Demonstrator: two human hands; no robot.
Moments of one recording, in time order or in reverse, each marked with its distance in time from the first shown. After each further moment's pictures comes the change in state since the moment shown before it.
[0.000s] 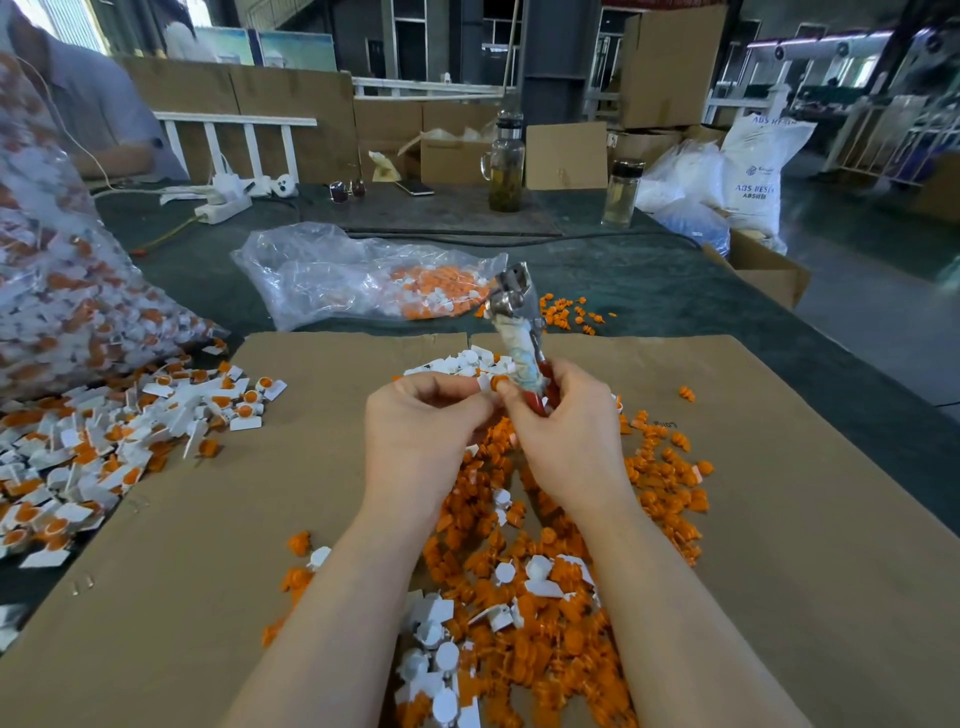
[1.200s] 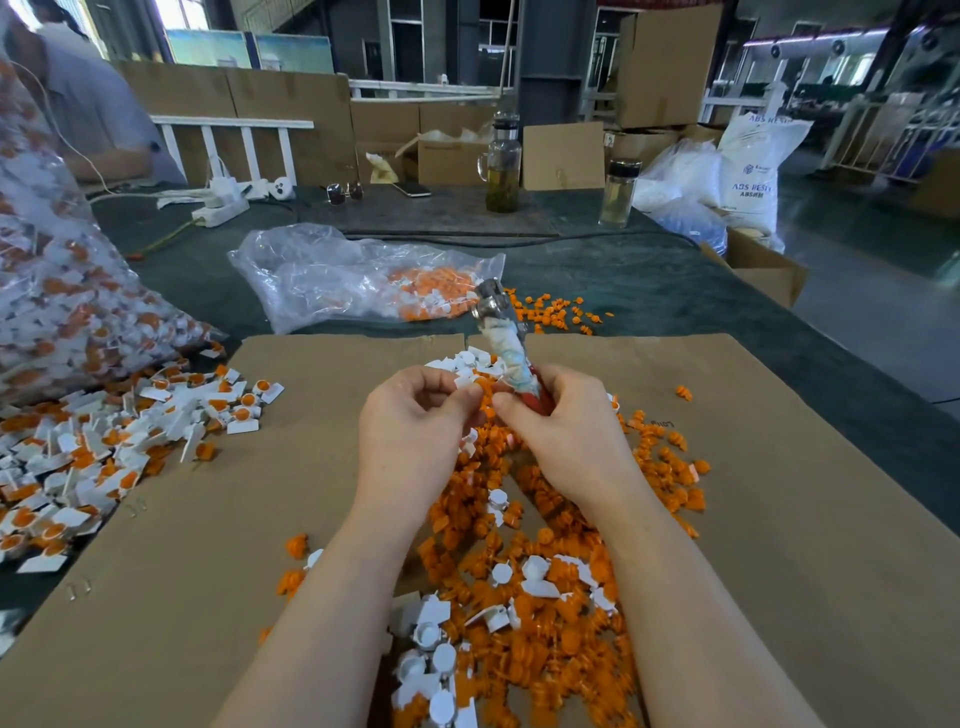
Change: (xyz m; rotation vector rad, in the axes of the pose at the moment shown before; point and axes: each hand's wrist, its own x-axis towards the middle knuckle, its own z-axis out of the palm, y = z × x) left_hand 0.008 -0.005 -0.005 0.168 -0.015 0.078; right_hand 0.000 -0.007 -0.015 0.144 -0.213 0.069
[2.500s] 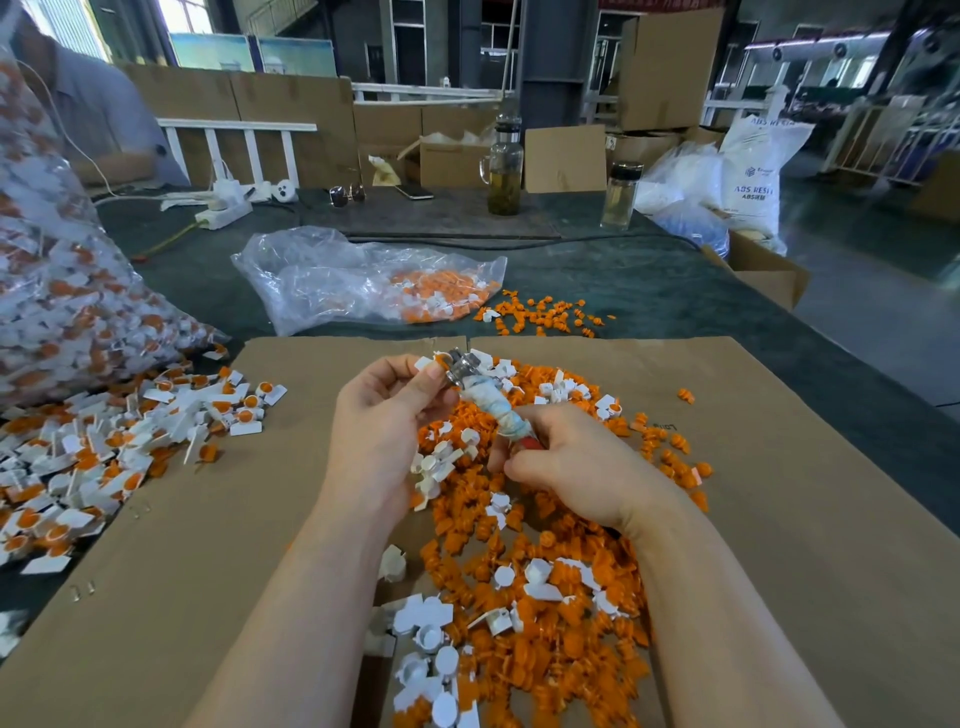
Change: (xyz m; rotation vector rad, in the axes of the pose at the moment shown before) left_hand 0.008 0.001 -0.017 -0.423 -0.063 -0.041; right_hand -0.005 -0.005 -0.018 -0.132 -0.465 0.081
